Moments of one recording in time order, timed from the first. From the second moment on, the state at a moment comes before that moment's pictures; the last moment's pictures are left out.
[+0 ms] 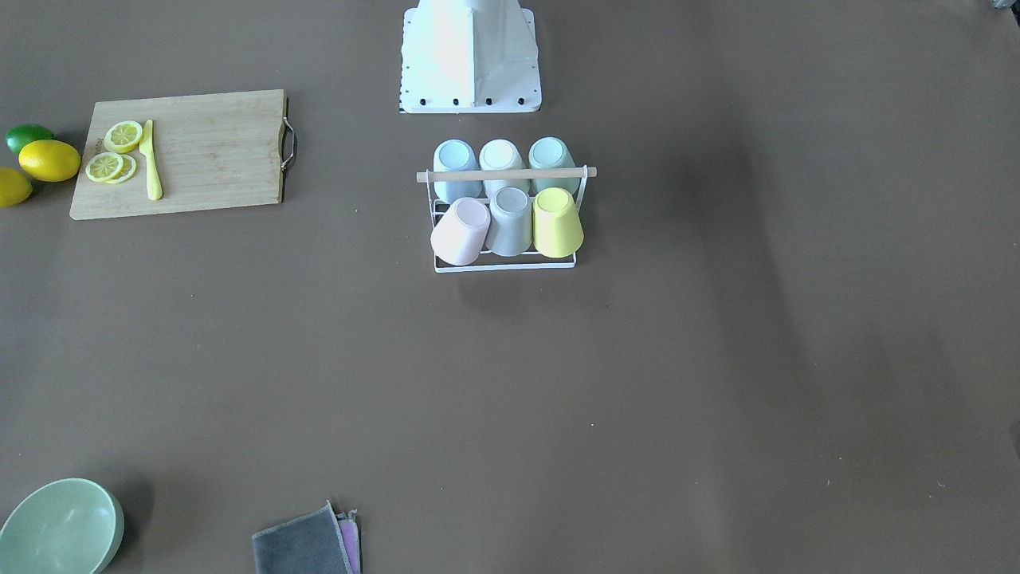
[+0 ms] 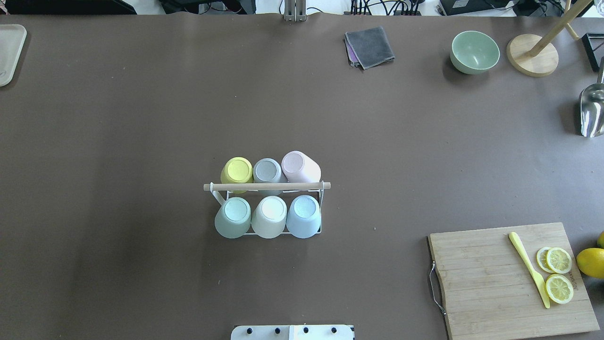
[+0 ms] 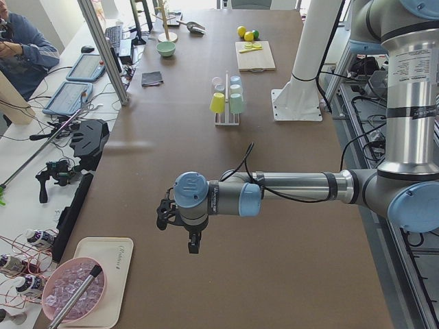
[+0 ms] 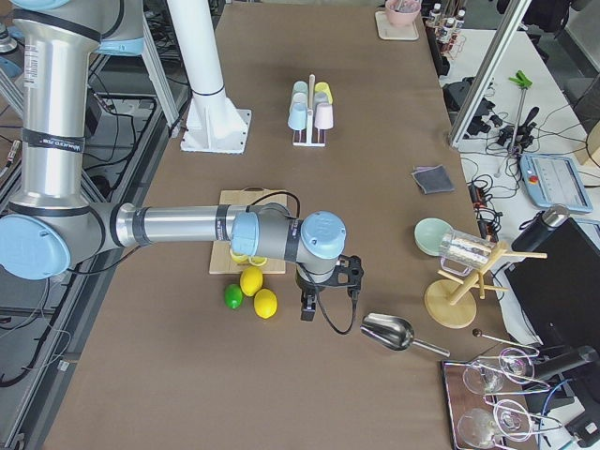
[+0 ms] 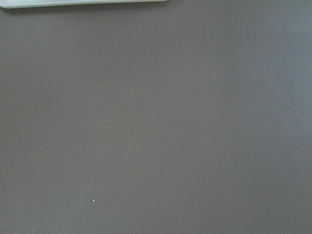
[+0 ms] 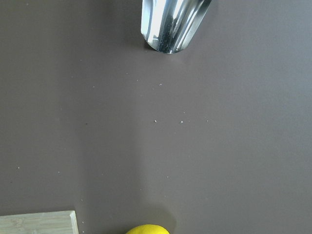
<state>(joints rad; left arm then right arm) -1.60 -1.49 -1.64 -1.62 -2.39 0.02 1.58 -1.71 1.78 -1.73 2.39 -0.03</state>
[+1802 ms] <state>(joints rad) -1.61 -1.48 -1.63 -1.62 -2.42 0.02 1.62 -1.72 1.78 -1.73 2.41 -0.03</state>
